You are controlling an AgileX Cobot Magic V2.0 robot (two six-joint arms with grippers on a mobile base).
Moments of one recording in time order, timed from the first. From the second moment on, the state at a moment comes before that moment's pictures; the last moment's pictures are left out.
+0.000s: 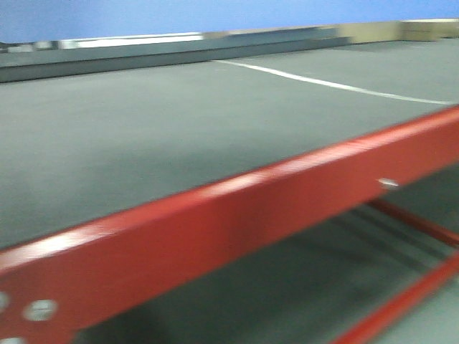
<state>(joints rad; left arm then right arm) -0.57 1.36 -1.45 -0.09 1.24 -0.30 0.44 1.24 -1.36 -0.08 1.25 0.39</state>
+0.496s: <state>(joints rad) -0.57 1.36 -1.45 -0.10 1.24 -0.30 0.44 1.24 -1.36 -0.08 1.25 0.39</state>
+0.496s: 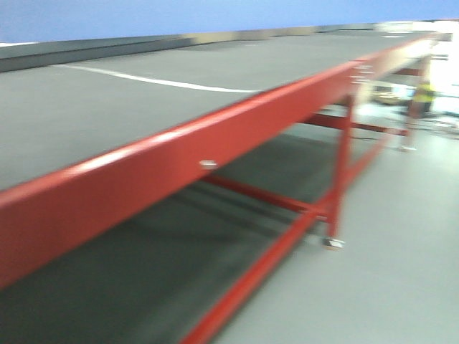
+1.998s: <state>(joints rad) -0.57 1.36 -1.45 -0.10 1.24 -0.30 0.44 1.23 -1.36 -0.08 1.25 0.39</state>
